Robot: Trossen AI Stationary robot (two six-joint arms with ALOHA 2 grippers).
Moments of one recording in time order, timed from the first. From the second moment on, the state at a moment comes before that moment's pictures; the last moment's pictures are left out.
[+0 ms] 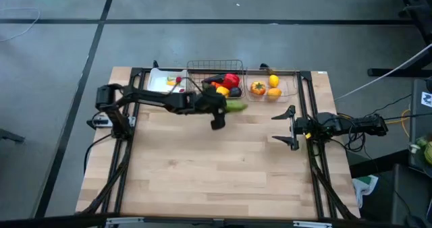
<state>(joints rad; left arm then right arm) 0.15 1.75 1.16 -0.03 -0.23 0.06 0.13 0.00 0.06 -0.11 0.11 -0.08</state>
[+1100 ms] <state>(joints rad) 0.51 1.77 1.15 -0.25 -0.29 -0.31 0.13 0.00 0.06 -0.11 0.11 -0.08</state>
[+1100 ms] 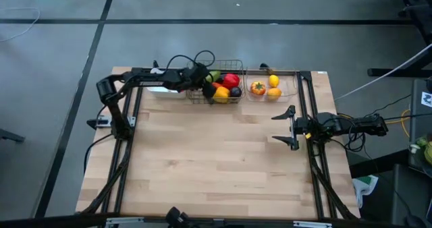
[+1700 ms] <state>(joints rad) 0.51 1.80 1.15 -0.24 -0.29 -0.28 0.13 0.00 0.06 -0.11 0.11 -0.08</state>
